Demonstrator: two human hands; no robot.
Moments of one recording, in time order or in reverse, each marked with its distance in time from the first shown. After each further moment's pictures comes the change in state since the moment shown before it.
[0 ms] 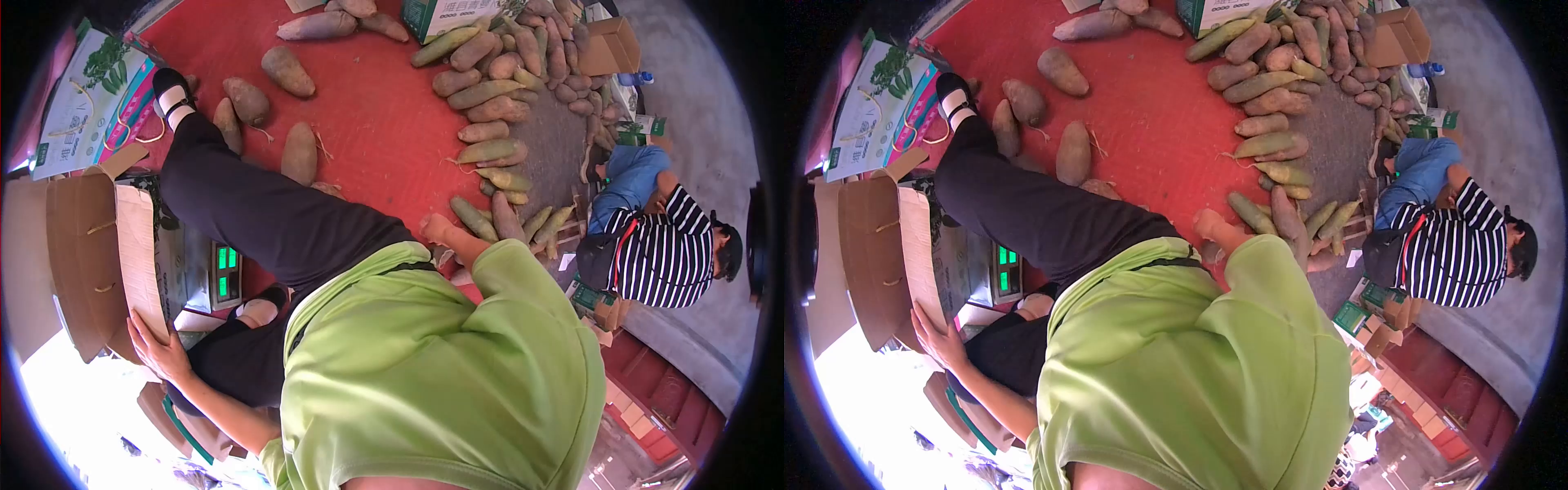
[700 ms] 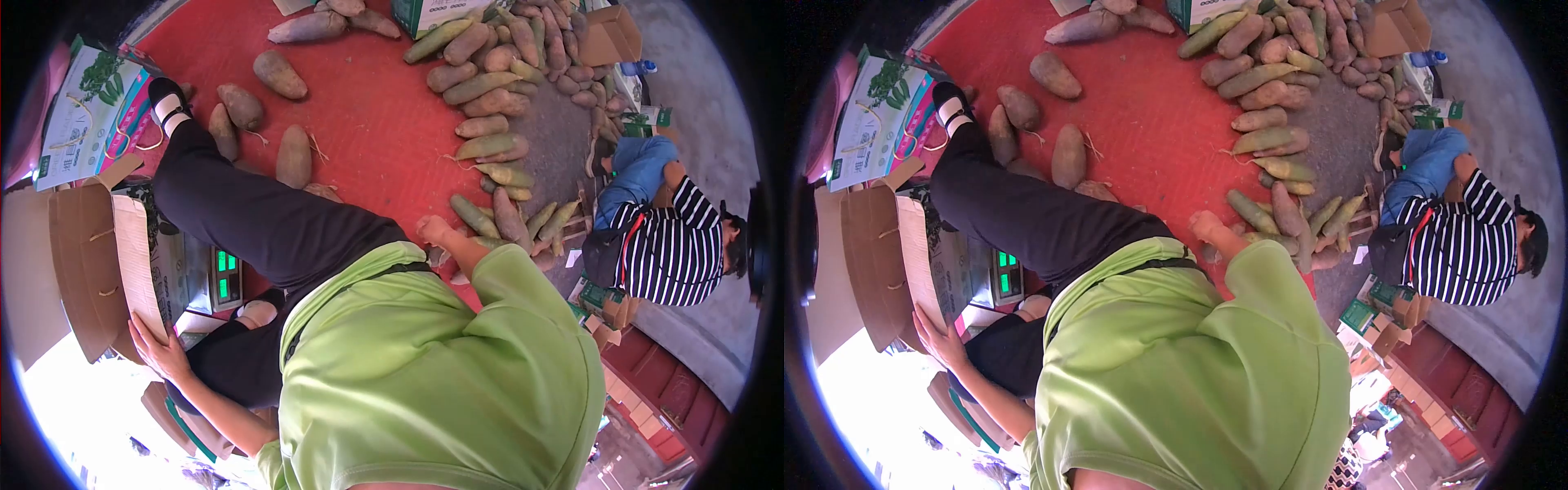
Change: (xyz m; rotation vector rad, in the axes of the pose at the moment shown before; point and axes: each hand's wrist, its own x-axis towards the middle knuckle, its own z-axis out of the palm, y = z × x) left_hand -0.005 0.011 -0.001 0.013 0.015 0.030; right_hand -0.024 -0.007 0.000 0.553 0.104 0.127
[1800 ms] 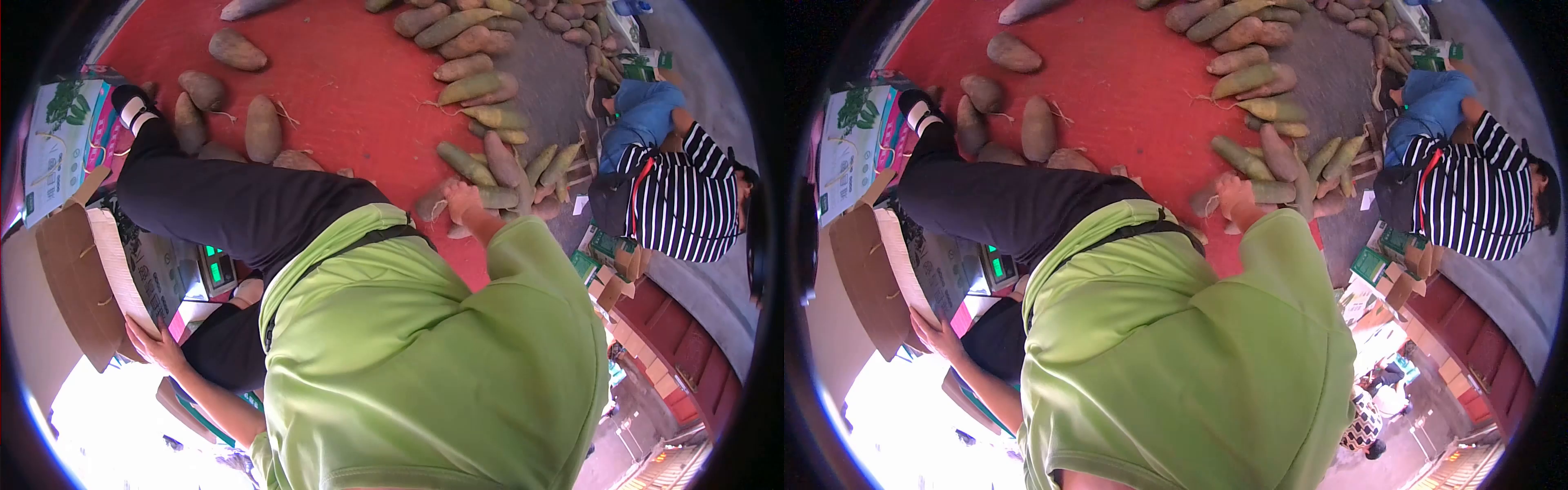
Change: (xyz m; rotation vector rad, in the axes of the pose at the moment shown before) left_hand -0.003 -0.016 0.013 -0.044 0.015 0.115; right_hand -0.084 0.061 -0.031 -1.033 0.246 -0.104
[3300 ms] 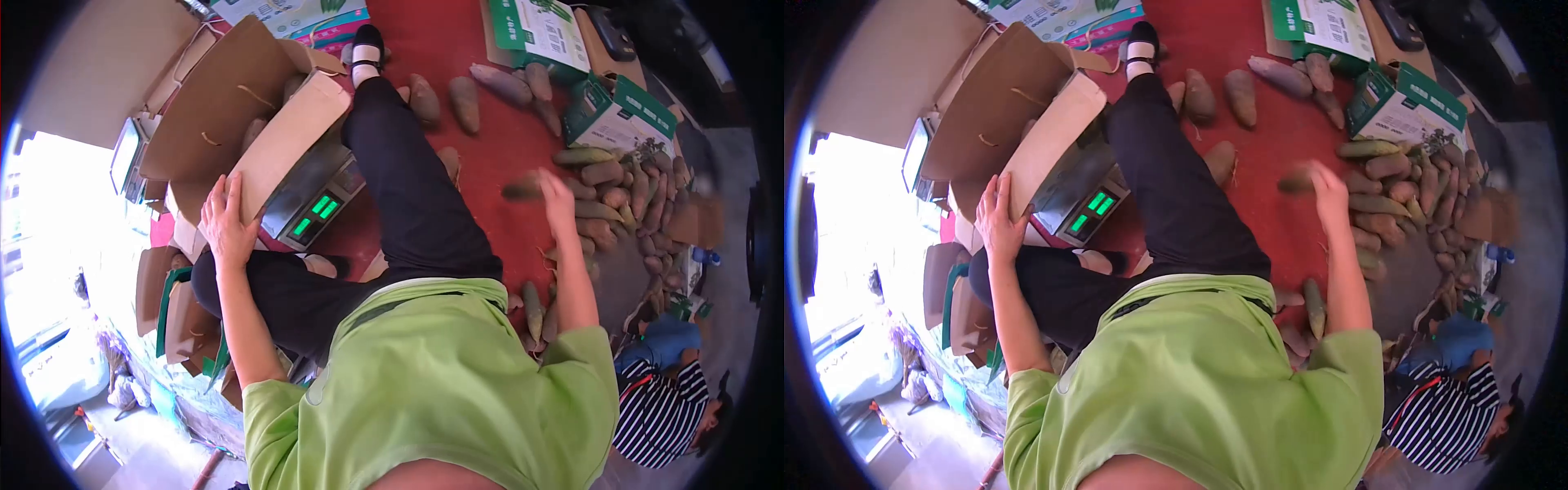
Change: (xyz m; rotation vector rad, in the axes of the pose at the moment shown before) left_hand 0.006 0.019 -0.029 -0.060 -0.011 -0.218; right_hand 0.087 -0.112 -0.314 1.030 0.623 -0.605
